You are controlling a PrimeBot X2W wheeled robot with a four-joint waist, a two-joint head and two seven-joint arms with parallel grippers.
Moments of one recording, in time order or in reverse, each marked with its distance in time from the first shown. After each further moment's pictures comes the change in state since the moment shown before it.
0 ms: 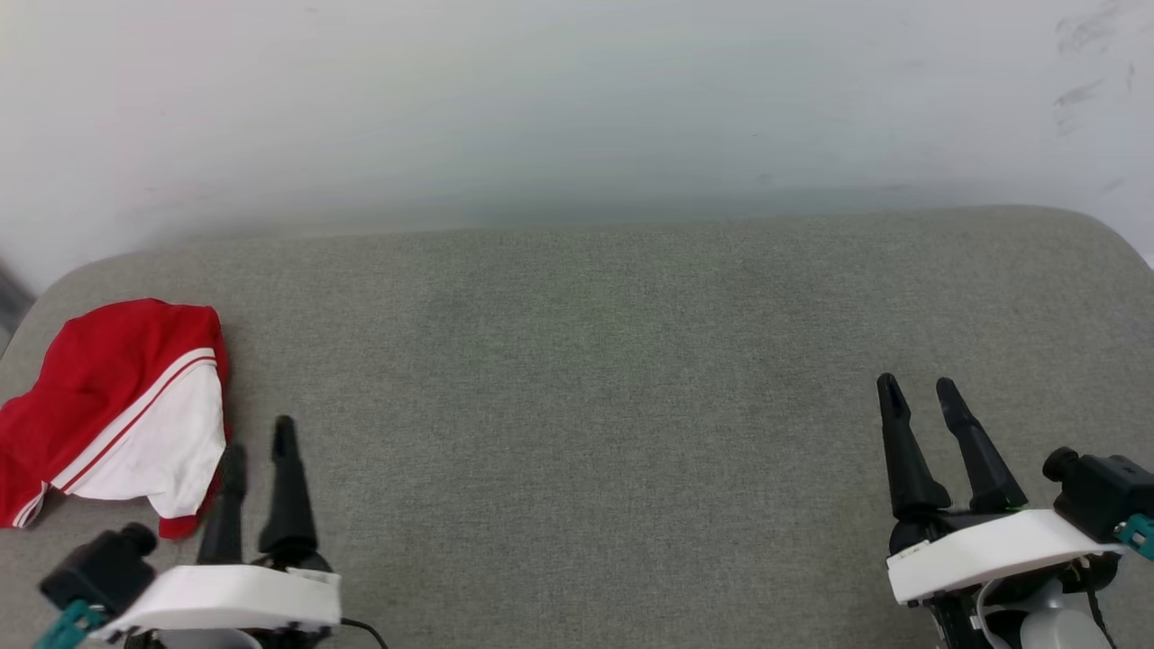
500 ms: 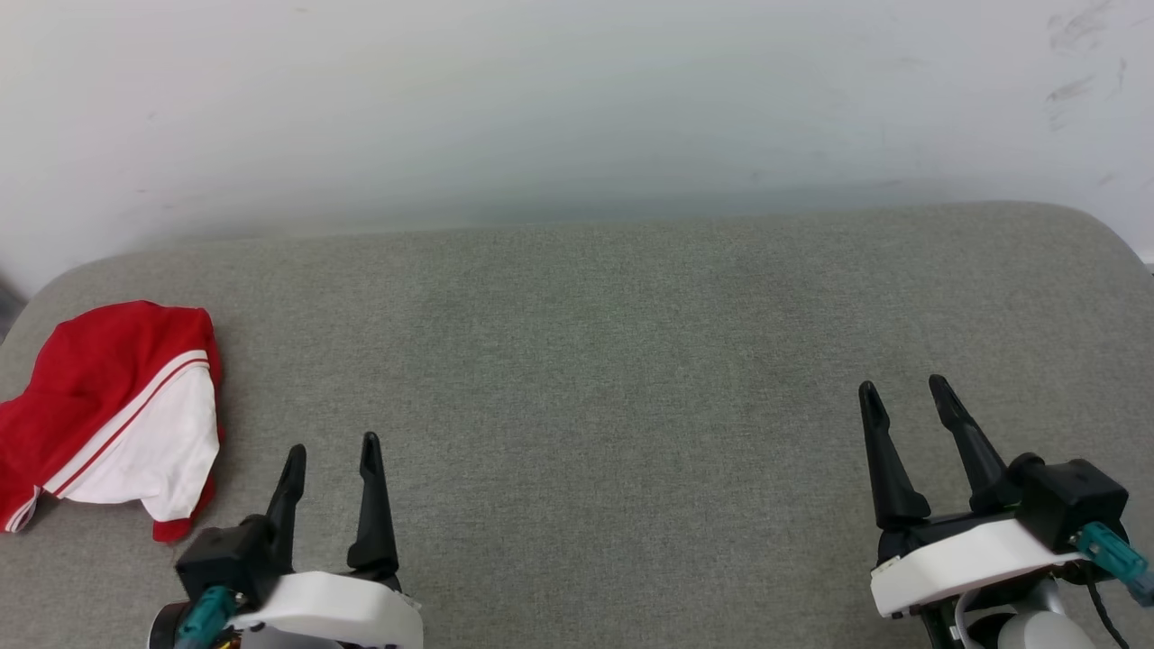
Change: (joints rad) left arm 0.014 0.108 -0.249 -0.028 0.294 0.183 -0.039; right arm 0.008 0.000 0.014 -0.004 -0.229 0.000 -0.036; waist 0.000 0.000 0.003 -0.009
